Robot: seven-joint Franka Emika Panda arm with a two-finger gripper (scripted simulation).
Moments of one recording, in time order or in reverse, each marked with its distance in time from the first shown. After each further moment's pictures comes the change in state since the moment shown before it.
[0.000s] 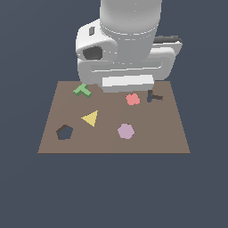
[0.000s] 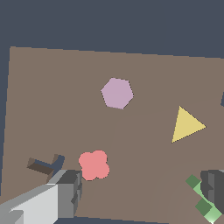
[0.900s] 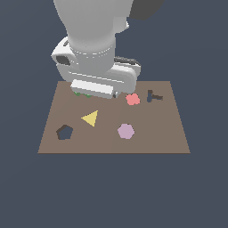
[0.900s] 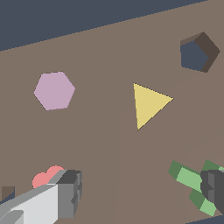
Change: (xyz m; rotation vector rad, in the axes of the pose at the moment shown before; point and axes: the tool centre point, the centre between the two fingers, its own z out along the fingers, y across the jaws) arm -0.023 0.064 0.041 -0.007 0.002 0.299
